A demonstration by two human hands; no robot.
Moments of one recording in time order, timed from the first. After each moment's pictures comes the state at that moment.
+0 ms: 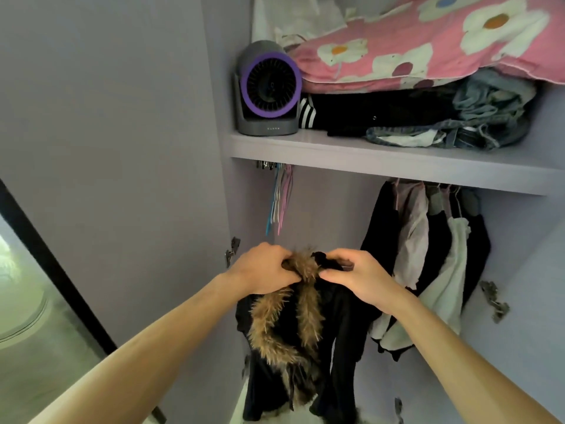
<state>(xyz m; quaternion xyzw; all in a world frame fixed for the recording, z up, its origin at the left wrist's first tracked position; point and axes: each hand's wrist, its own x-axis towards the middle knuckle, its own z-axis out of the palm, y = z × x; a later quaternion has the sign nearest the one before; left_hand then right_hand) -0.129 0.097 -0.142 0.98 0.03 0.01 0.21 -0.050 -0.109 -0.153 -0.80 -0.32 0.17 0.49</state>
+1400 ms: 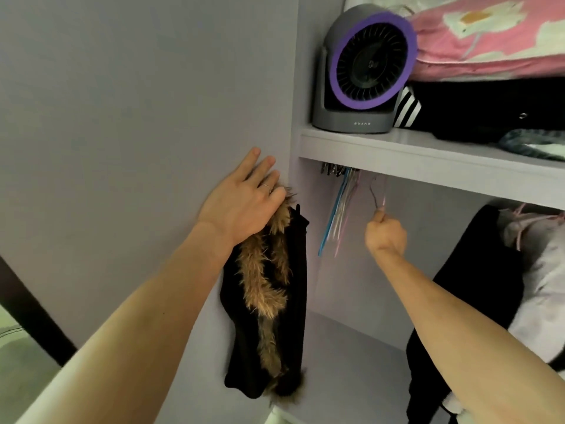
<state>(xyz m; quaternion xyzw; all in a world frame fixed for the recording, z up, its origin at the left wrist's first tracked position) -0.106 0.270 -0.103 0.89 0.06 0.14 -0.44 0.126 0.107 -0.204 -0.90 -0.05 -0.05 0.44</state>
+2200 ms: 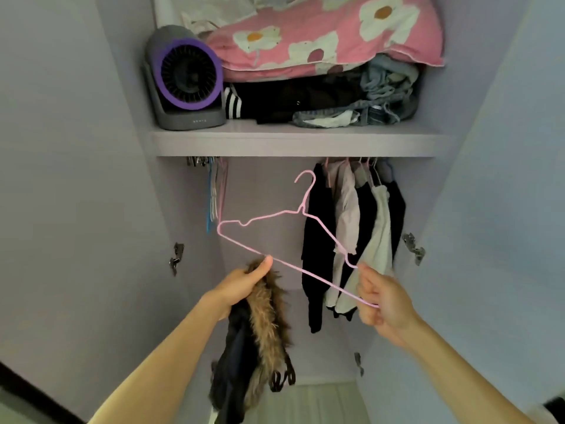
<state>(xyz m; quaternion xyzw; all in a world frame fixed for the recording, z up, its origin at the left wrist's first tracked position) -0.128 0.079 -0.200 0.75 0.15 -0.17 0.62 -0.124 -0.204 -0.192 -0.65 0.03 0.17 0.74</state>
